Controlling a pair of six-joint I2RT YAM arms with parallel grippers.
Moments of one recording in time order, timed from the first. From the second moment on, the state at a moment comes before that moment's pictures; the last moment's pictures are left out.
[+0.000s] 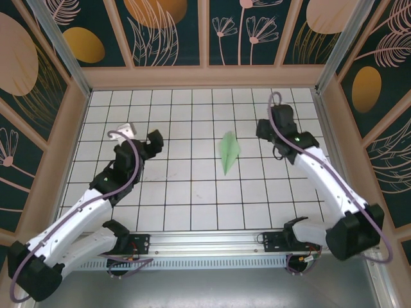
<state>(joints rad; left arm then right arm) -0.59 0.87 0.70 -0.22 -0.58 -0.62 0.35 1.19 1.05 -0.59 0.31 0.42</state>
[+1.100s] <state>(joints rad) -0.19 1.49 0.08 1.32 -0.57 -0.01 -0.01 1.54 0.22 1.06 0.11 0.14</state>
